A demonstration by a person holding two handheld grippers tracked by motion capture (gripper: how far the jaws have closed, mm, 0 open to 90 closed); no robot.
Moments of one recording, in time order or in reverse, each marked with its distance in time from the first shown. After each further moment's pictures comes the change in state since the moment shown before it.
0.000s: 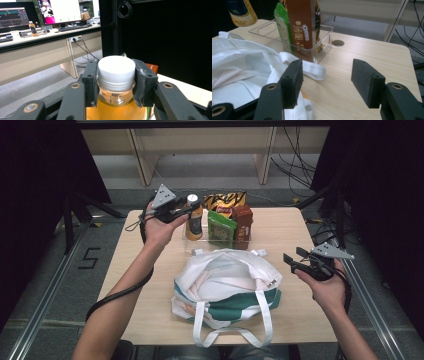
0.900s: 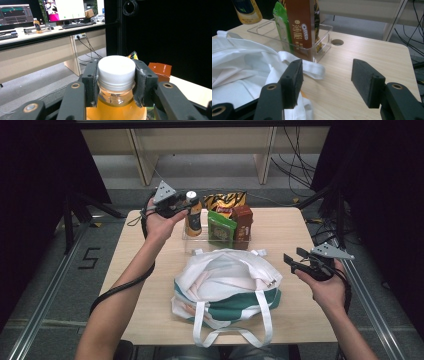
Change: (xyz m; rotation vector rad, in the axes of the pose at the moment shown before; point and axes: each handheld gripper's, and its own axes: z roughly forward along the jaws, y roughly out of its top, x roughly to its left) left arm 0.015 -0.003 0.014 0.018 0.028 -0.004; right arm 0.002 -0.001 0.000 0.010 -0.003 0.029
